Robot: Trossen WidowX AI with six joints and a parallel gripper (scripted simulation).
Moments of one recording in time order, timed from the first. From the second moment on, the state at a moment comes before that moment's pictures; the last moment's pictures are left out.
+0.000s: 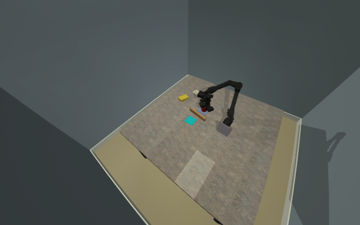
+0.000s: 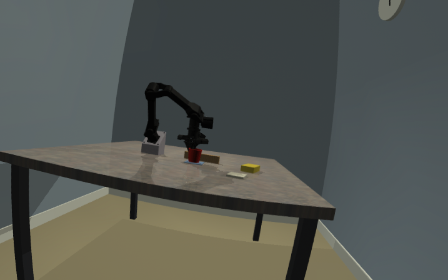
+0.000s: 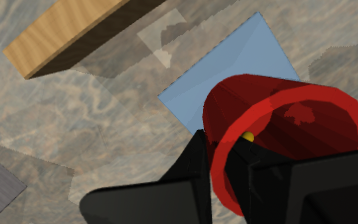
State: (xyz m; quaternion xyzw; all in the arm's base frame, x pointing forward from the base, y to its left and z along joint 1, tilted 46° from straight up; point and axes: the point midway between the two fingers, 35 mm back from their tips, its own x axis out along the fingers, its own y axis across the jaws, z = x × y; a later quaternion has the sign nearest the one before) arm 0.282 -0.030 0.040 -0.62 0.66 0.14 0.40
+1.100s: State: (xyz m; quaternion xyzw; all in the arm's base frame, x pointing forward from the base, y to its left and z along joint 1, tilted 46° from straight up) arm 0.278 0.015 0.085 -0.62 0.66 0.14 0.40
